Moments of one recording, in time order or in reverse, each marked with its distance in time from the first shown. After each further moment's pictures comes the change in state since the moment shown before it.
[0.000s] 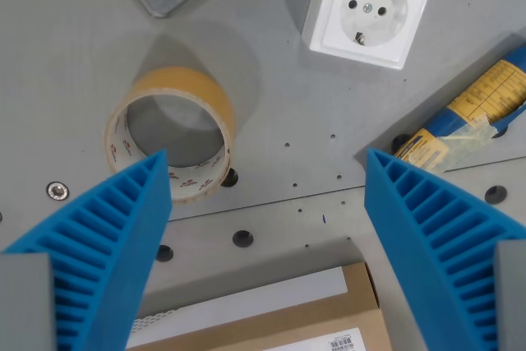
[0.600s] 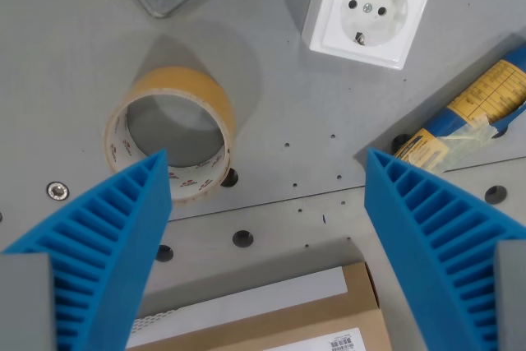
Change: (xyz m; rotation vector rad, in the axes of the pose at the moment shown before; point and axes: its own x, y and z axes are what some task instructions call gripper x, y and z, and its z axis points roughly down) arm 0.000 0.000 0.000 0.000 0.000 0.000
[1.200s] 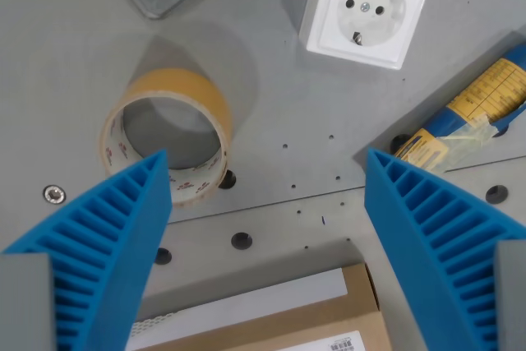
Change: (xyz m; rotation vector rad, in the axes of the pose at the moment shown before) arm 0.002 0.004 0.006 0.002 -0.008 0.013
